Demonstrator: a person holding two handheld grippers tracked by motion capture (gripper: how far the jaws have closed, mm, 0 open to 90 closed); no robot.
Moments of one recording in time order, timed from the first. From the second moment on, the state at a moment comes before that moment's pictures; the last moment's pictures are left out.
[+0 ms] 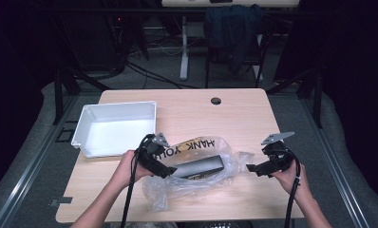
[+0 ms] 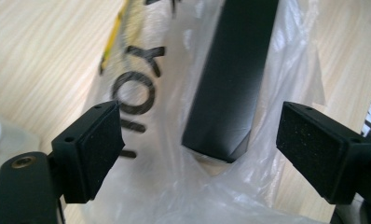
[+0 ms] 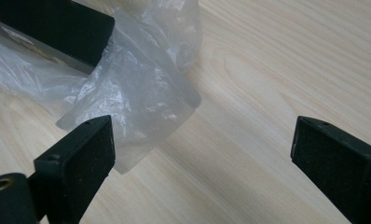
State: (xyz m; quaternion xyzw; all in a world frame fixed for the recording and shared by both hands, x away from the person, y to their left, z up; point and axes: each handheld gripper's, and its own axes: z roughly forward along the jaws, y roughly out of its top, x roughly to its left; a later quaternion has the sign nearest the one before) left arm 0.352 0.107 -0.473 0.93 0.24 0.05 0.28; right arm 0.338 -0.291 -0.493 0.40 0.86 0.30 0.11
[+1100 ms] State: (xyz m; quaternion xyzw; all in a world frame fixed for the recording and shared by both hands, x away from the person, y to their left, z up) left arm 0.374 0.043 -0.516 0.97 0.16 -0.02 0.16; right arm 0.336 -0.292 -0.498 0.40 0.86 0.29 0.11
